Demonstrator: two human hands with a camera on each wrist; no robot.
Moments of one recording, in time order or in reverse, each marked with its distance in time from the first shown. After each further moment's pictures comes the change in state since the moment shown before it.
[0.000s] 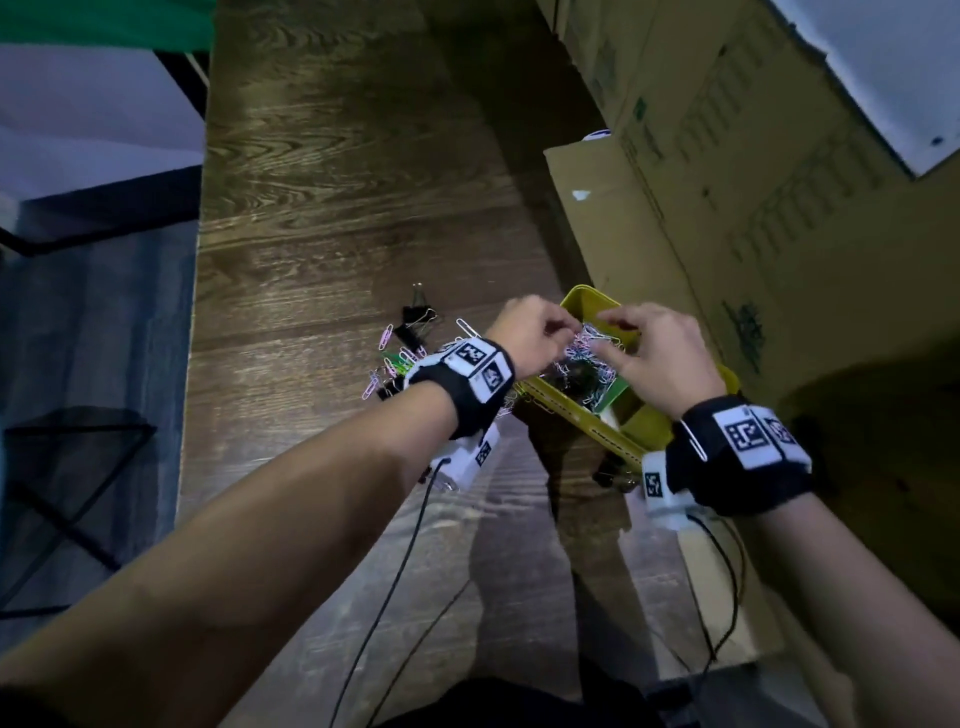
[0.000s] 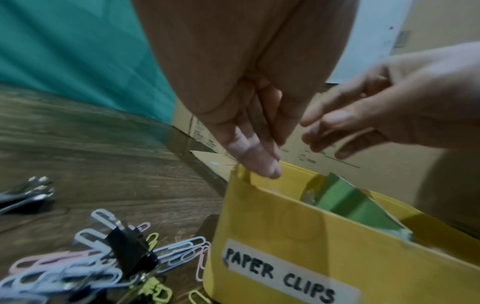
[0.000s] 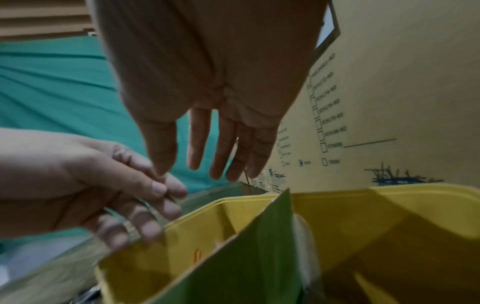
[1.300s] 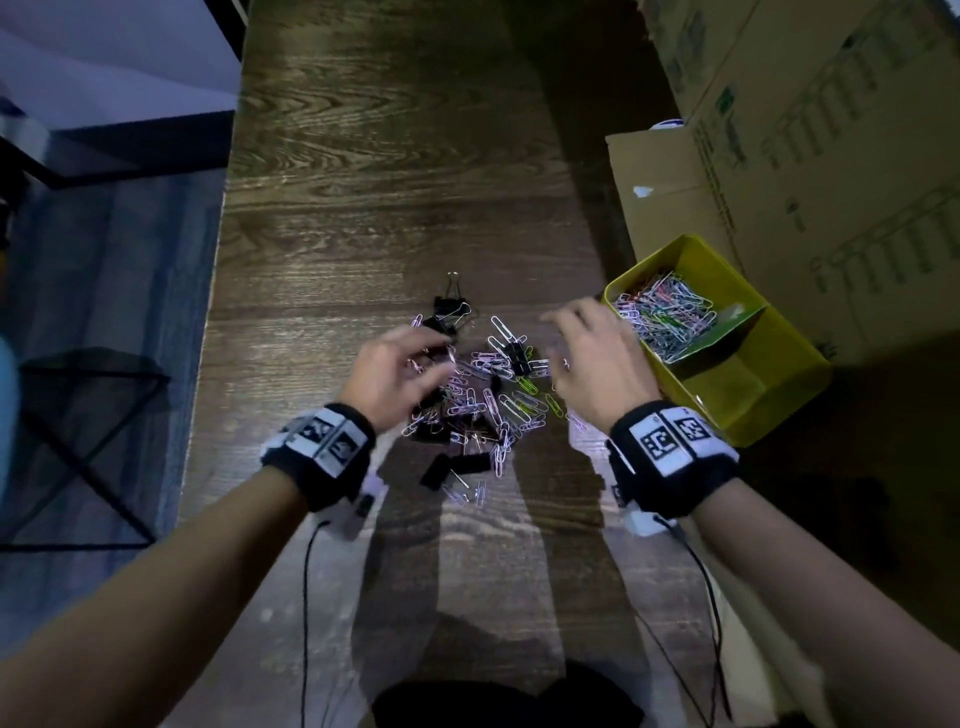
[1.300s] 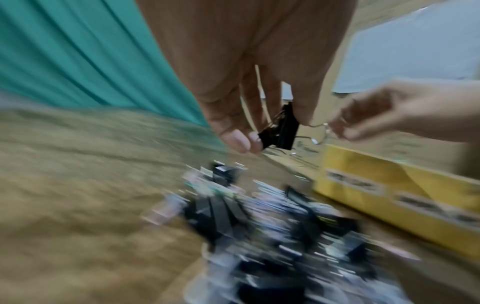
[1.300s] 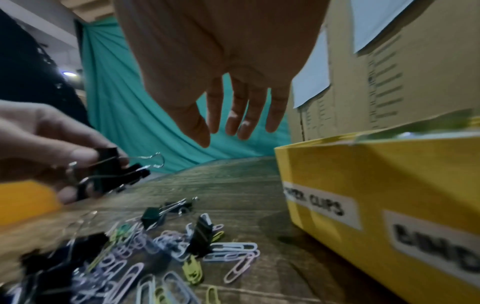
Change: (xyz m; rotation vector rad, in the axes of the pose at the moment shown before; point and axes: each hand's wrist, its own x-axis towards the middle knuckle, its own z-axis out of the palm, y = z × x) left_hand -0.073 -0.133 -0.061 0.075 0.300 -0.080; right_hand 0.047 -0.040 0.079 -0.302 -0.083 -0.311
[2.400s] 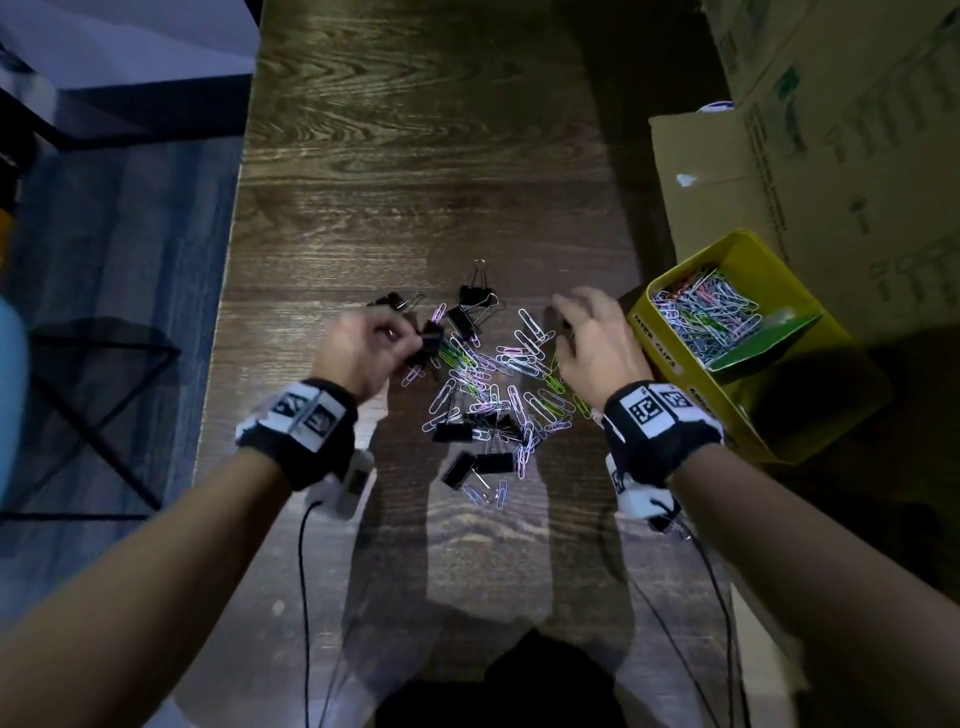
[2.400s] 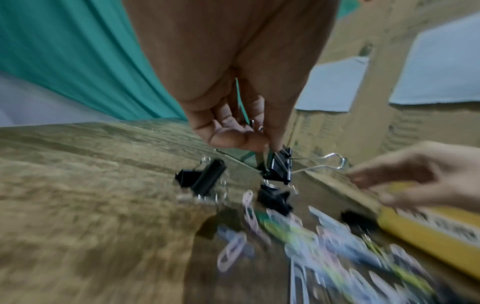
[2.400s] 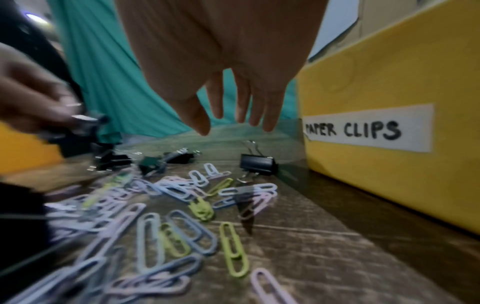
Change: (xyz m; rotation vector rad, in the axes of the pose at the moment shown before) left_hand 0.015 -0.034 -0.026 -0.042 0.096 -0.341; right_hand 0.036 0.001 0.045 0.113 -0.101 0.093
